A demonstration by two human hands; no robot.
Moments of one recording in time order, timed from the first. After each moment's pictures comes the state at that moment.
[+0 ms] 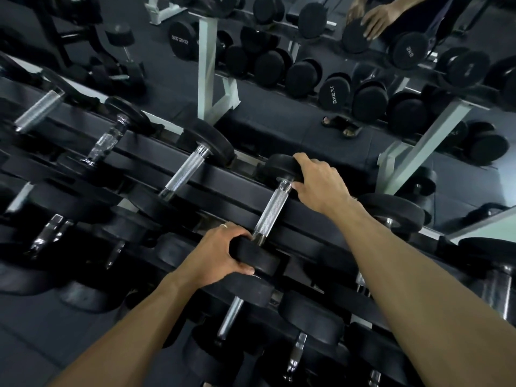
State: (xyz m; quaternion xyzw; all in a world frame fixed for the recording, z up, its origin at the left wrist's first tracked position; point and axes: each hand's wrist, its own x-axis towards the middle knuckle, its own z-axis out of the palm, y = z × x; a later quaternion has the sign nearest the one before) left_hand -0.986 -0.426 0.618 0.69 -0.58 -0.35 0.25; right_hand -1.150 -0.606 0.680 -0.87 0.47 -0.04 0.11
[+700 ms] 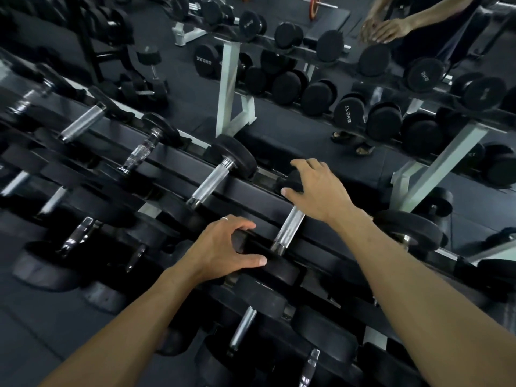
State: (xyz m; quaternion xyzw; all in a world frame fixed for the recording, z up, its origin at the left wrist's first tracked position) left_hand -0.953 -0.410 0.658 0.72 -0.57 -0.30 0.26; right_hand -1.111 -0.580 0.711 -0.89 0.42 -0.06 0.12
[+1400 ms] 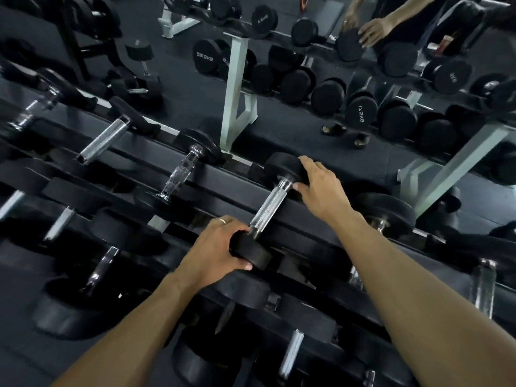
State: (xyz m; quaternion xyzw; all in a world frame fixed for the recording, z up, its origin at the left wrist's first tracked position) left_hand -0.780 -0.421 0.616 0.69 -0.62 -0.27 0.26; right_hand -0.957 -0.589 0.680 -0.84 0.51 -0.10 0.18
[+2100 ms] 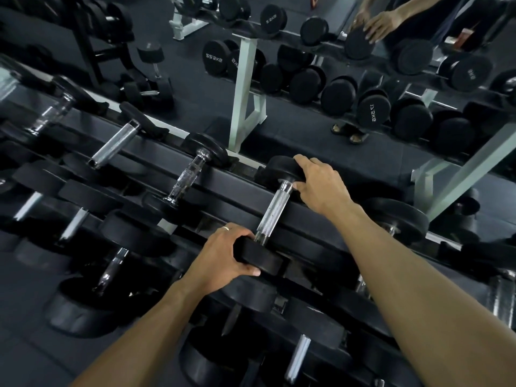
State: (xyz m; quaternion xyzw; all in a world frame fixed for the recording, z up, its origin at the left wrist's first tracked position) left_hand -0.788 -0.421 0.618 0.72 -0.56 -0.30 0.28; right_hand -0.939 -0.603 0.688 -0.87 0.48 -0.06 0.14
